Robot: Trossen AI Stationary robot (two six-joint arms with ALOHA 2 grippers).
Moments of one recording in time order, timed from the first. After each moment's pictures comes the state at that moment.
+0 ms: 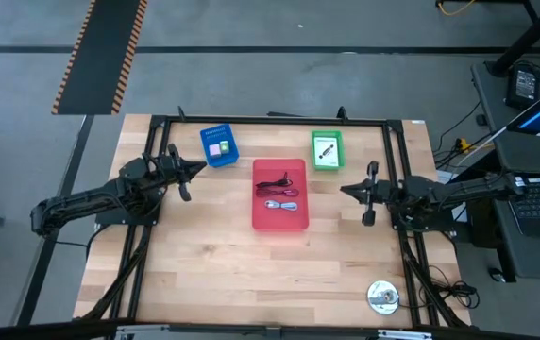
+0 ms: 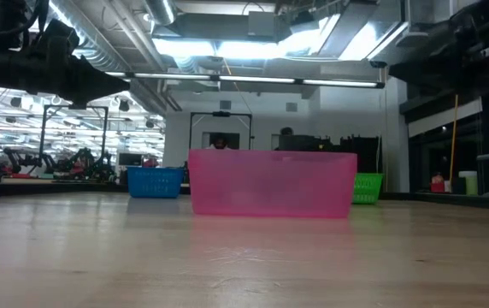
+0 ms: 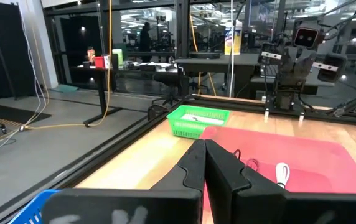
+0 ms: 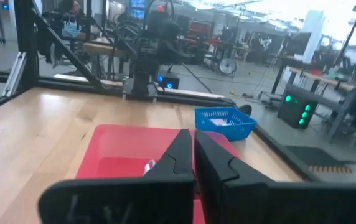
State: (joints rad) left arm 0.37 0.11 0.01 0.13 -0.03 -0.02; right arm 0.13 0.31 0.04 0.32 0.28 -0.19
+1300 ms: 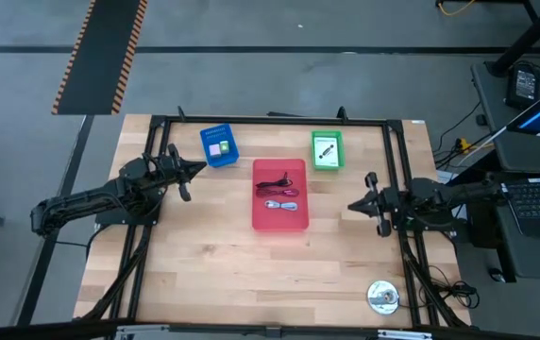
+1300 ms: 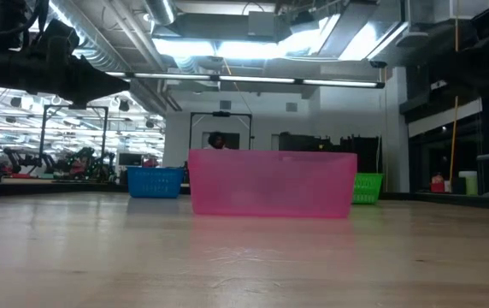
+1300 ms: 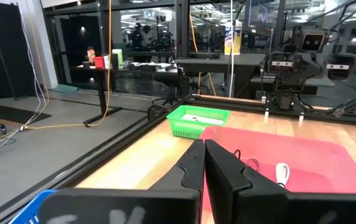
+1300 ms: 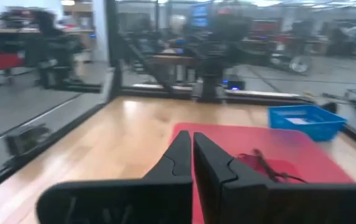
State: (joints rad) left arm 0.37 0.11 0.01 0.13 -0.03 -0.02; right arm 0.17 0.01 0.01 0.03 0.05 -0.03
